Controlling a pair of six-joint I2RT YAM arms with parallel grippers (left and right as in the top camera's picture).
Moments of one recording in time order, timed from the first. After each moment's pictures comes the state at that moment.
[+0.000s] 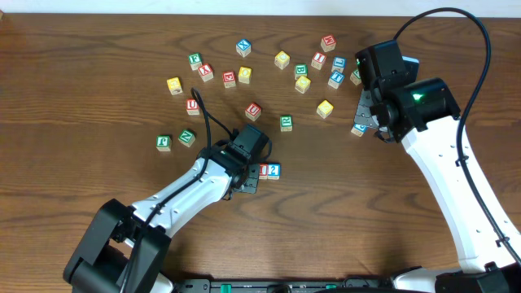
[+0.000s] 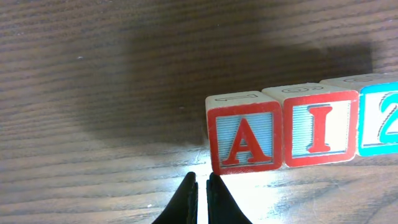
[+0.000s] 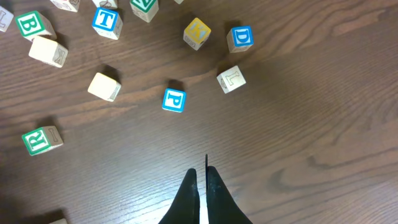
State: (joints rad) left arm -0.61 1.63 0.90 -0.61 -0.07 -0.41; right arm 0.33 1.55 1.56 -1.21 0.39 0.57
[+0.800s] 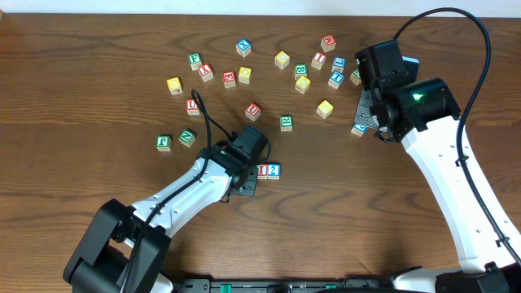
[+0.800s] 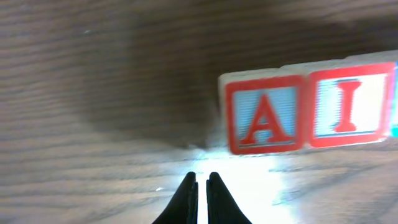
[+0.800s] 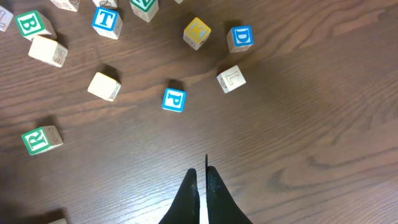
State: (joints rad) left arm -0.61 1.63 0.90 -0.66 -0.08 -0.41; right arm 0.33 1.55 1.56 -1.21 0.39 0.56
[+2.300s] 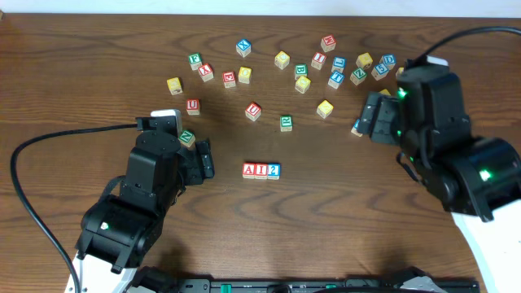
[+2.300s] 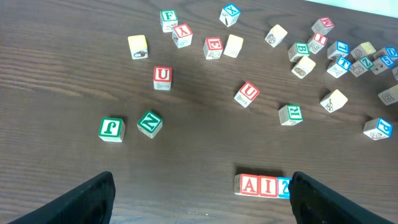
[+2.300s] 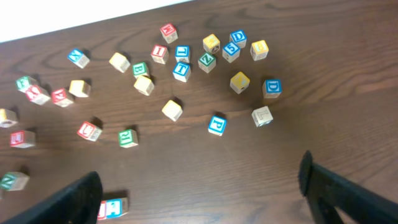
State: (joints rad) left arm -0.38 0.89 0.96 -0.78 -0.17 -0.41; right arm 0.39 1.22 1.56 -1.15 0.31 0.47
